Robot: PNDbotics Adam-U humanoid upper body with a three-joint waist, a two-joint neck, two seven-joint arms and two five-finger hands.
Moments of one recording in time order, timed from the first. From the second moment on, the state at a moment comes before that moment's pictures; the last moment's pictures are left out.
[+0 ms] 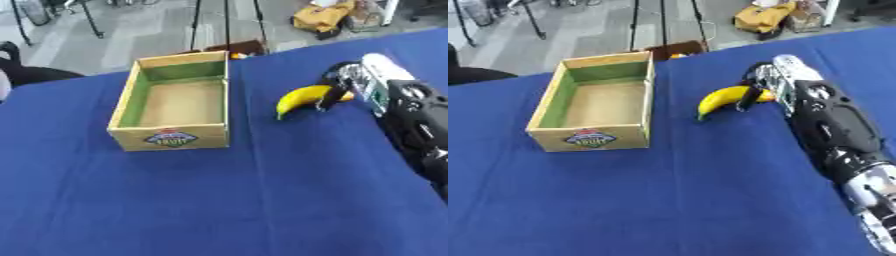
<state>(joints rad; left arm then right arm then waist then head) -0.18 0.11 0.24 -1.98 0.10 -0.60 0.30 -1.16 -0.46 0.18 -0.62 1.08 0.16 0.73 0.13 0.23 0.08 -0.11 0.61</state>
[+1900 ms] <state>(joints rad) -0.18 0.11 0.24 -1.98 0.11 -0.60 0.30 -1.18 -0.43 0.19 -0.58 1.16 0.14 0.54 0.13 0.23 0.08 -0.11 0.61</state>
